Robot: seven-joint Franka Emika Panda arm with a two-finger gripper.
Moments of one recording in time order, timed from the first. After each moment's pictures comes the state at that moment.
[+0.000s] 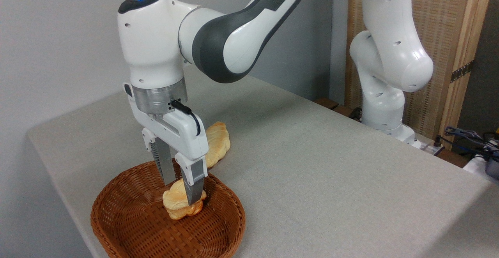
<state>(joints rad) -0.32 0.16 0.24 -1.83 -0.06 2.06 0.66</state>
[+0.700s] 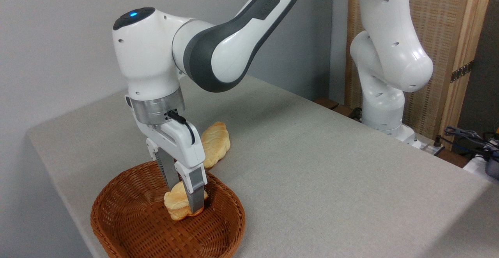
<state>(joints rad) -0.33 0.20 0.24 -1.83 -0.01 2.06 0.66</state>
